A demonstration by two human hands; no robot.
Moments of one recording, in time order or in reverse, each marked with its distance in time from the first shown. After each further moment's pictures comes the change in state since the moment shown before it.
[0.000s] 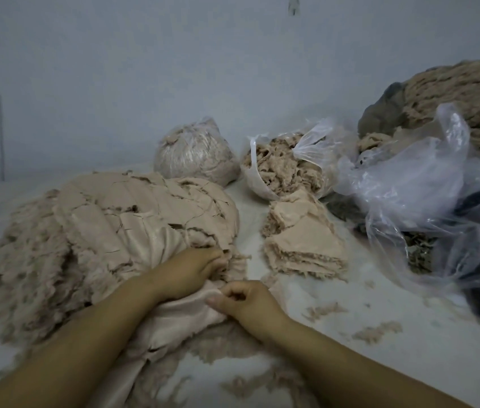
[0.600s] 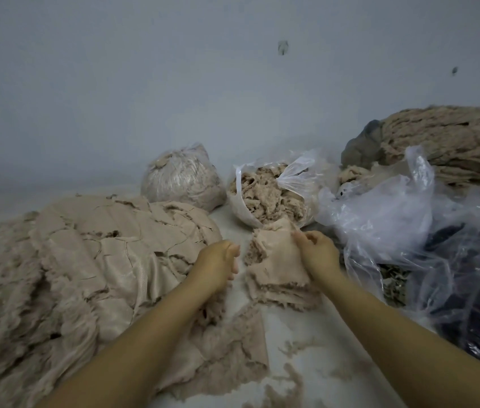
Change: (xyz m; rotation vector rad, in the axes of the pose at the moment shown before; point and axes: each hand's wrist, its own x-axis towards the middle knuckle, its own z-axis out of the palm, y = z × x) left_hand 0.078 0.050 0.013 -0.433 0.352 -0.363; right_hand 0.065 0.004 -0.167 -0.241 0.730 0.182
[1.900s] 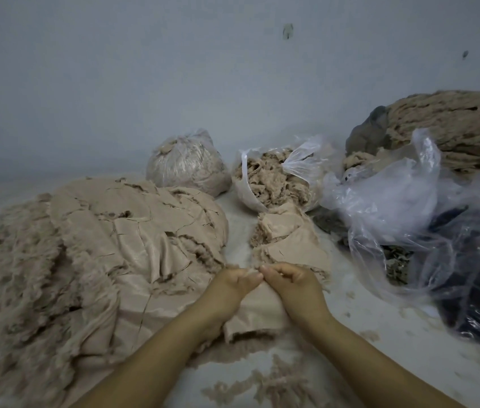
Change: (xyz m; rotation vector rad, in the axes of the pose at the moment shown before) left_hand -0.077 -0.010 0.021 -0.597 -0.220 -0.137; right_hand -0.121 0.004 0.021 0.294 -0.266 -0.186
